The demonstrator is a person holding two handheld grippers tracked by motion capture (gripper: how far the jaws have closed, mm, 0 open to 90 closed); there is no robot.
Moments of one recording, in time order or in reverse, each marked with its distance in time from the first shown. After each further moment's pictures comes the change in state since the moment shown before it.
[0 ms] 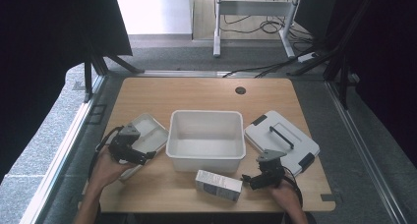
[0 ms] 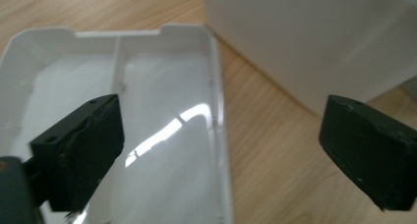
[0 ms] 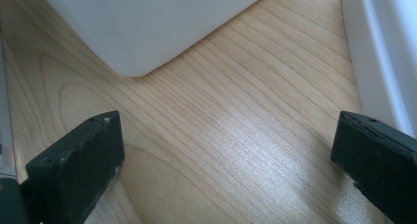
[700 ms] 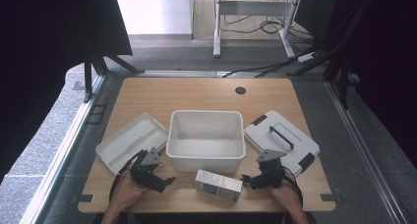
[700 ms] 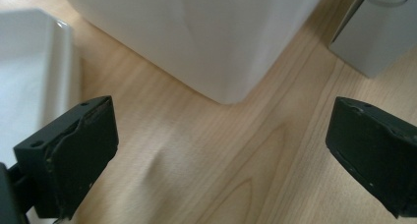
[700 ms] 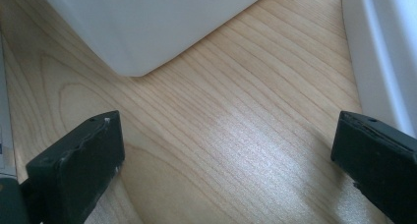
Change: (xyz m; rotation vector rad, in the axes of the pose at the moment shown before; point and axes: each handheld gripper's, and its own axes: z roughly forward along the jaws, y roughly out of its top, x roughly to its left) left arm -0.067 -0.031 0.048 -0.014 -0.077 0.148; right arm 0.000 0.000 0.000 0.000 0.001 0.001
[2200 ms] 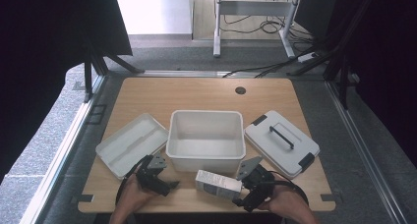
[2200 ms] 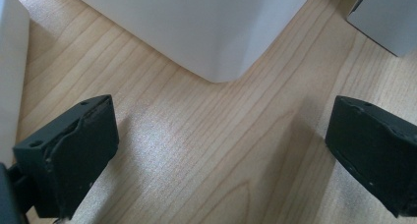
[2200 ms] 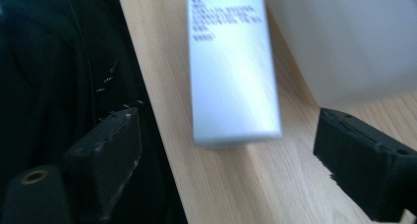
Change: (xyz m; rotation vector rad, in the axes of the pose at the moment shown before) left arm -0.001 -0.012 0.022 0.034 -0.024 -0.027; right arm 0.084 0.069 -0.056 0.260 0.278 -0.334
